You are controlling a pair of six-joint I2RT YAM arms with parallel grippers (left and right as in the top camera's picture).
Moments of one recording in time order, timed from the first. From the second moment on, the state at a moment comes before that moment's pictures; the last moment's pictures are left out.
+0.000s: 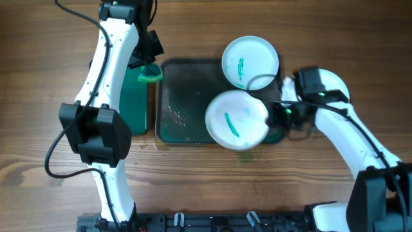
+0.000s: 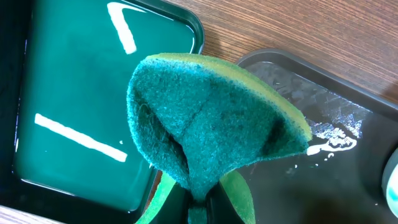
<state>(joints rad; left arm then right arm) -0.17 2.14 2.11 -1.39 -0.09 -0.55 0.17 1.55 0.96 -0.73 -0.36 0.33</state>
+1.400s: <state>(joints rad) -0.21 2.14 2.09 -1.36 -0.04 -0.55 0.42 1.93 1.20 -0.38 -0.20 0.59</state>
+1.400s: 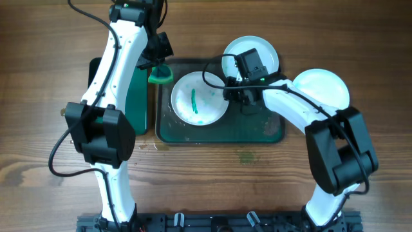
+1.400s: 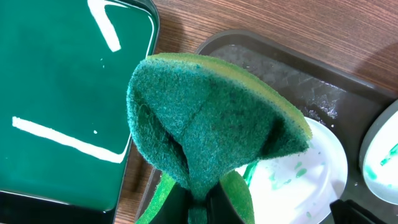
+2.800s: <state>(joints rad) -0.42 2.10 1.50 -0.80 0.21 -0.41 0.42 1.98 1.20 -0.40 -0.25 0.60</state>
